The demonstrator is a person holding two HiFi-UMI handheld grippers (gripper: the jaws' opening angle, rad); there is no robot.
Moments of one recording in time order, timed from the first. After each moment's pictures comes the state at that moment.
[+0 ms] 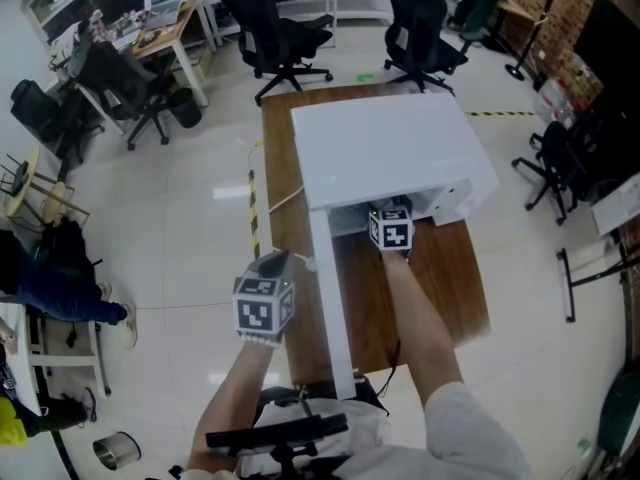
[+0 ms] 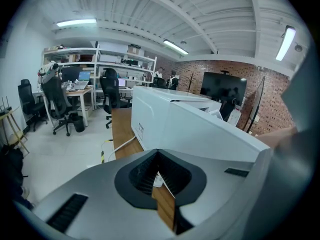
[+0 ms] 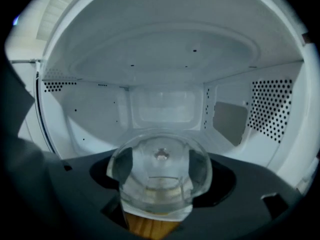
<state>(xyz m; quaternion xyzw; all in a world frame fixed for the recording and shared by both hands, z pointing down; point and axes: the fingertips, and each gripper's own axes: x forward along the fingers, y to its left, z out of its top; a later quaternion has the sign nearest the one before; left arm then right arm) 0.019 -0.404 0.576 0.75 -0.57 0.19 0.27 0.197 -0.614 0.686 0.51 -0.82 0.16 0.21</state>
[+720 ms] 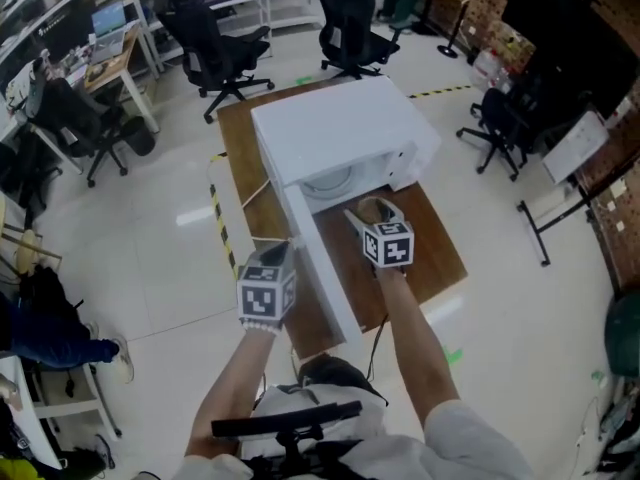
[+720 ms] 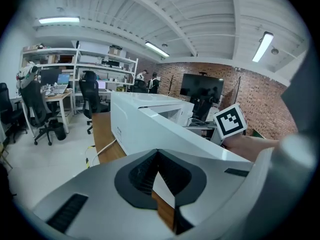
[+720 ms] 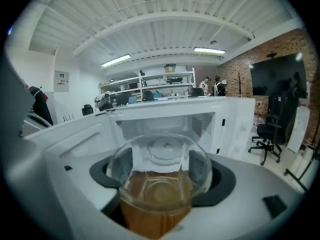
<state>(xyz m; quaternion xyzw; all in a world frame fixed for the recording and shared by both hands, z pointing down) 0.056 -0.359 0.549 0.82 -0.48 0.19 0.25 0.233 -0.461 0.591 0.55 -0.80 0.18 0.16</state>
